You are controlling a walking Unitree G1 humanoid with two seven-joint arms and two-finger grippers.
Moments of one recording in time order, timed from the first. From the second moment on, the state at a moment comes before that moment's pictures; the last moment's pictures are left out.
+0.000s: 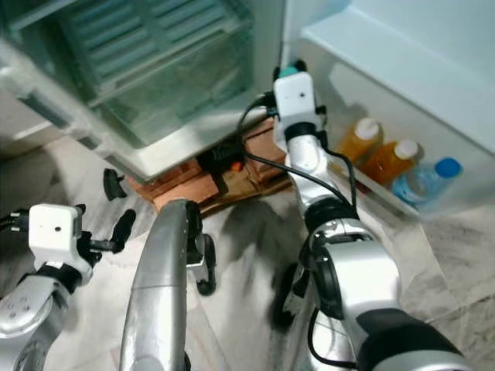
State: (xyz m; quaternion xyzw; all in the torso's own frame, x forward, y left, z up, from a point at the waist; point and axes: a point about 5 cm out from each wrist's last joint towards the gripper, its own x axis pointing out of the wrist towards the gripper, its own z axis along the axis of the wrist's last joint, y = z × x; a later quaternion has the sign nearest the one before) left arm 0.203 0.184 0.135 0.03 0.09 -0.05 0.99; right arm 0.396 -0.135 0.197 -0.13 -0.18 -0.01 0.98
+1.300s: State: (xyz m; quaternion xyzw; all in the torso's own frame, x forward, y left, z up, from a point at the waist) left arm 0.249 0.166 0.128 0.03 0.05 -0.07 1.00; right arm 0.404 -0.204 0.238 -0.19 -0.18 -0.13 0.96
